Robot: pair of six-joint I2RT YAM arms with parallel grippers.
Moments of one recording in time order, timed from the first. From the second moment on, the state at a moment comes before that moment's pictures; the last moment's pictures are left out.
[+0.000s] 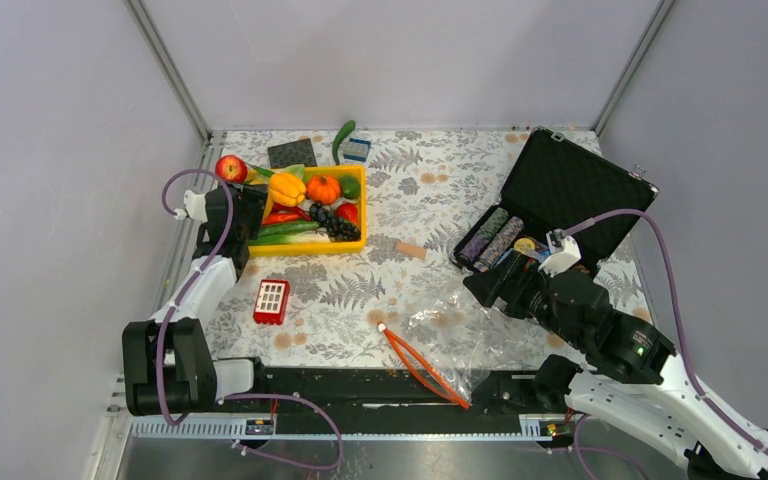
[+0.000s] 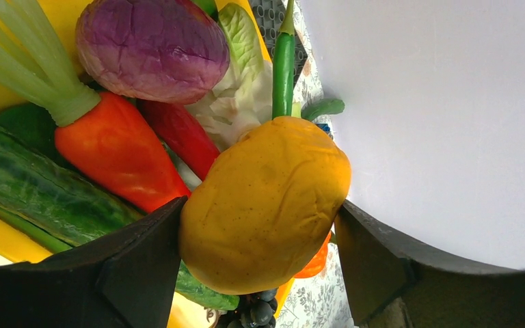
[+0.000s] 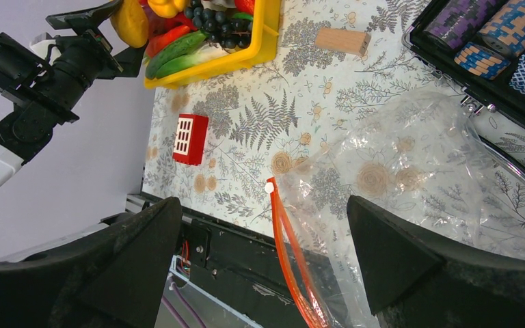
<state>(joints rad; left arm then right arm) 0.06 1.25 0.70 0.10 -0.14 -1.19 0.89 0.49 0.80 -0.75 0.28 0.96</state>
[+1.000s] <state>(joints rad) 0.06 1.25 0.72 0.04 -0.15 -1.19 0.89 0.48 0.79 -0.75 0.28 0.96</state>
